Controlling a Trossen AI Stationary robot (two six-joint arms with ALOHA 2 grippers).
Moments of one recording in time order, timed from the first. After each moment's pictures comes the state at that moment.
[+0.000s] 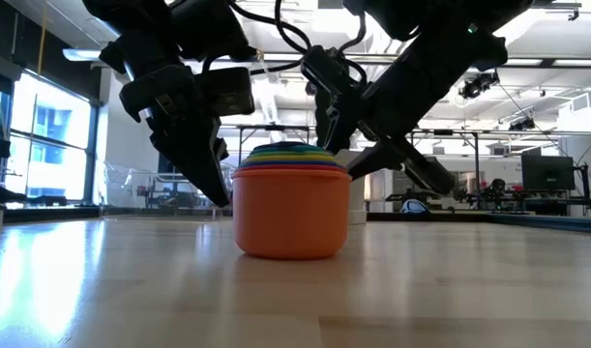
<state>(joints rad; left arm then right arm) -0.11 1.64 0.83 -0.18 0.07 -0.21 0.23 1.79 0.96 0.03 0.25 1.59</state>
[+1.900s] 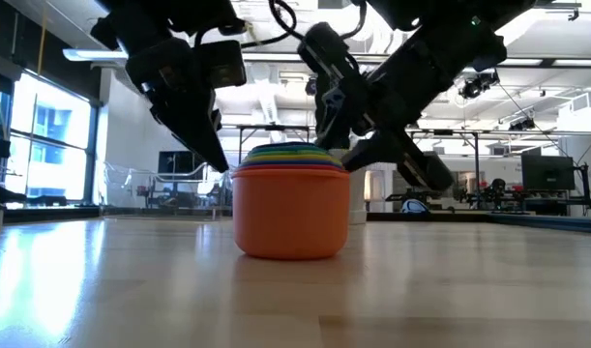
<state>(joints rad) -0.08 1.50 0.83 -0.27 0.00 -0.20 0.25 1.79 0.96 0.09 0.13 1.48</state>
